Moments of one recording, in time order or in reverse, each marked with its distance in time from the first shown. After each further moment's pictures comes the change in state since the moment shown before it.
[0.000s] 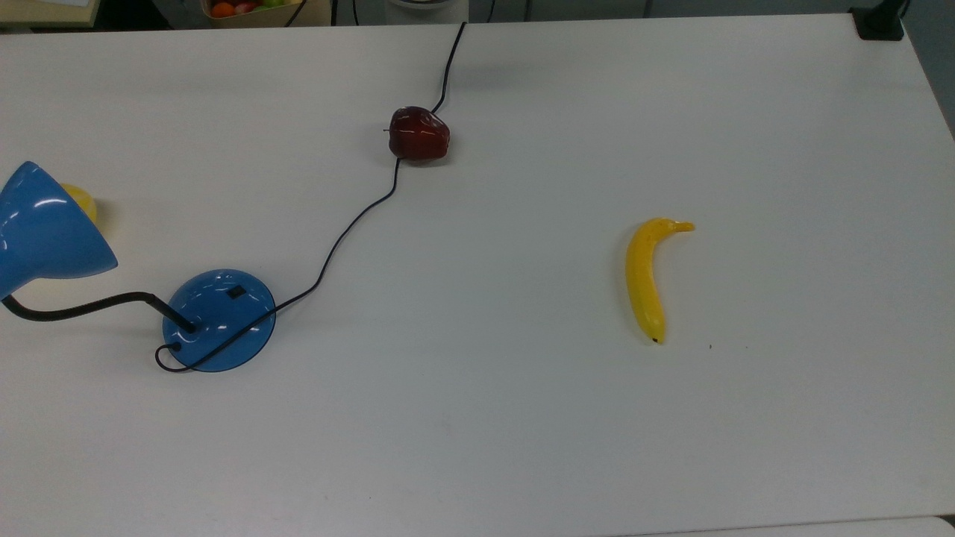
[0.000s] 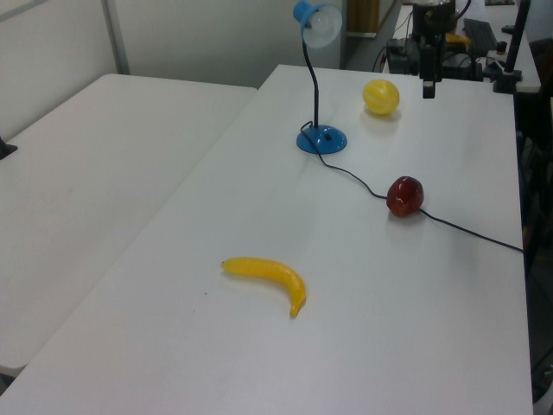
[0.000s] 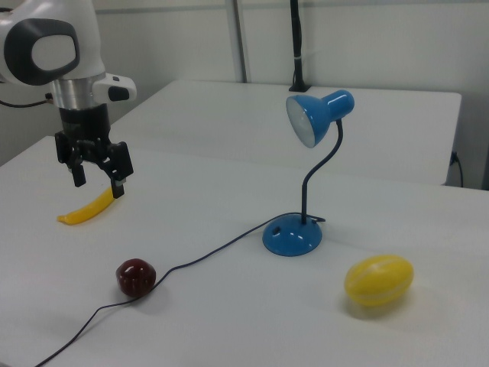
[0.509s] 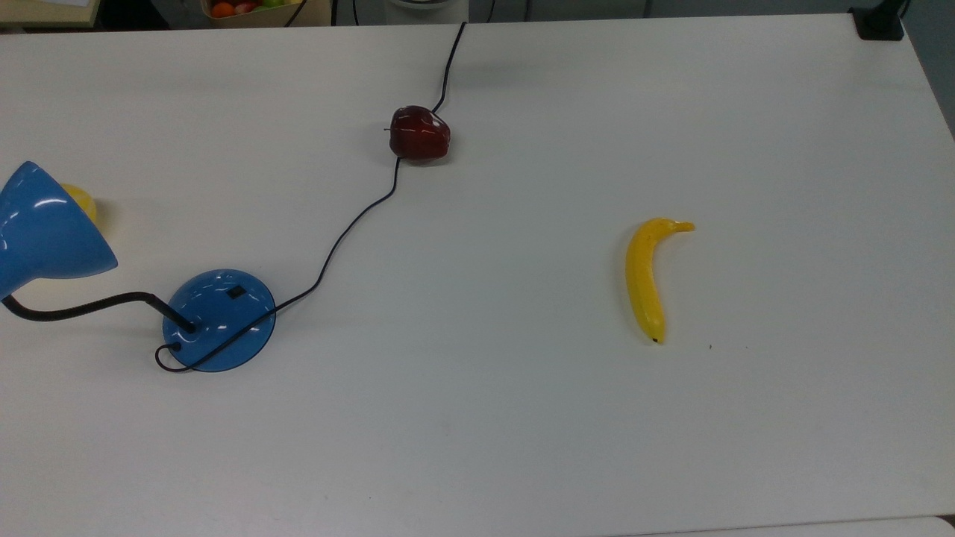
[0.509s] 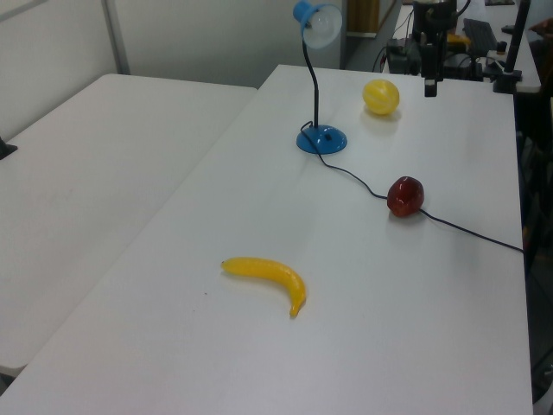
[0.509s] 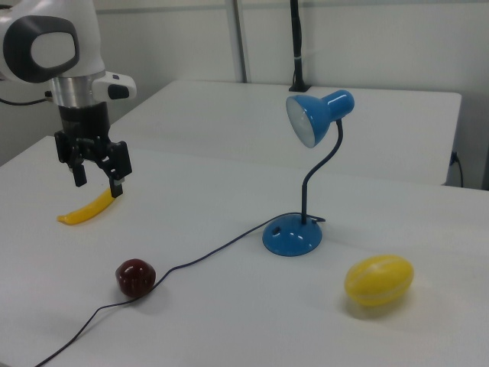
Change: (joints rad) arm -0.002 0.000 0.000 0.011 0.000 -0.012 0.006
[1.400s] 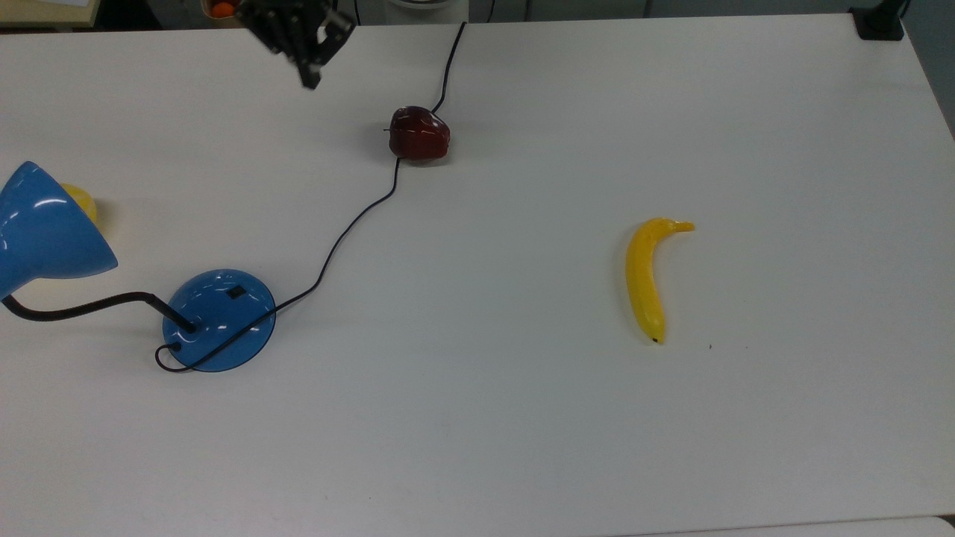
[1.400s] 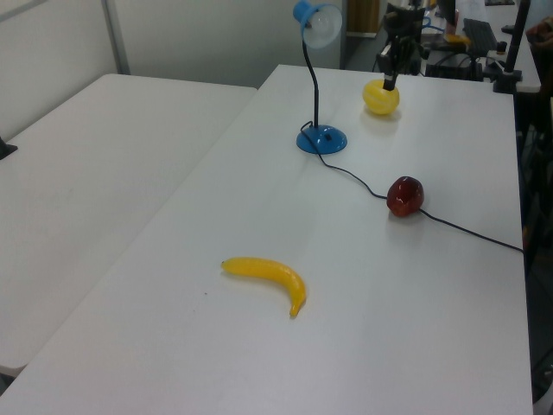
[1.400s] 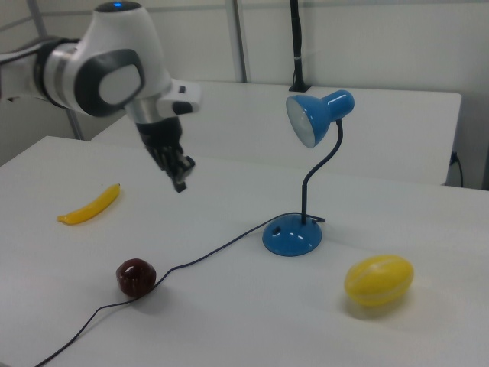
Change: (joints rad) arm -0.146 0.145 -0.004 0.009 0.001 0.388 0.169
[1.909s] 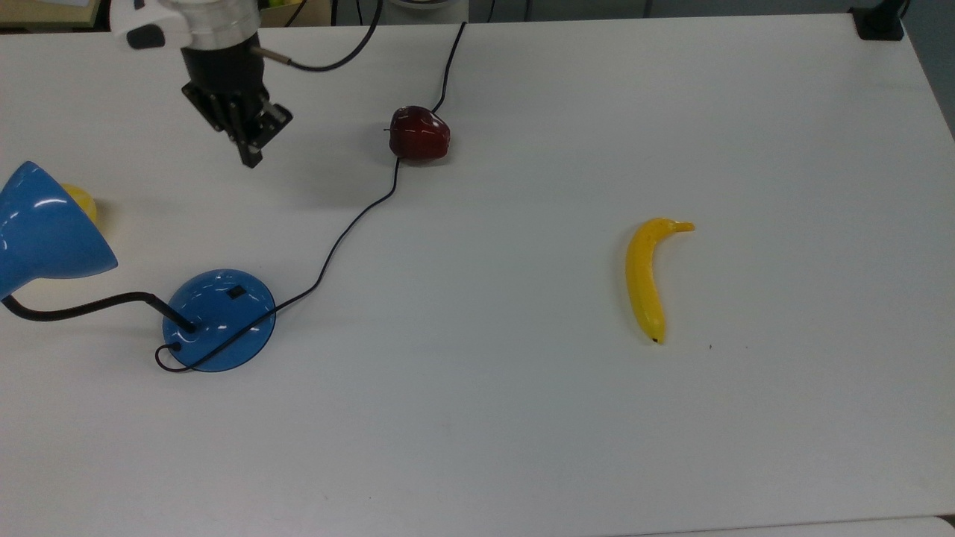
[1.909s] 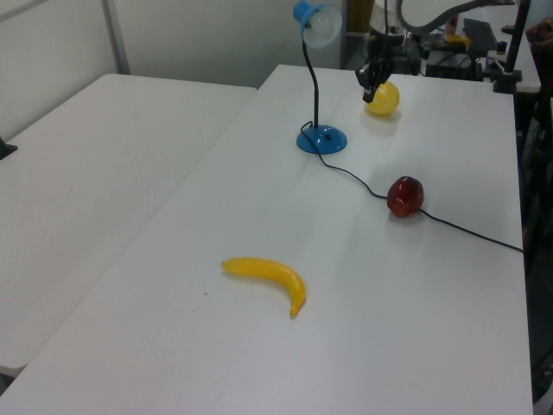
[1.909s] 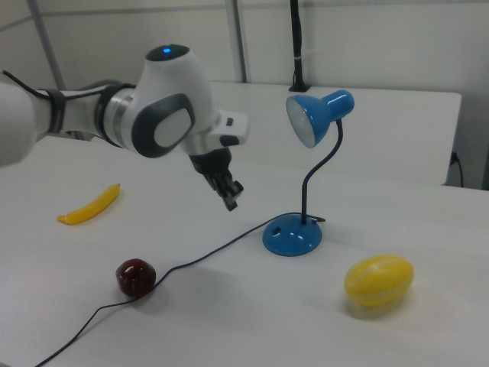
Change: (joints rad) arm -0.086 0.176 -0.001 0.012 -0.036 0.268 0.060
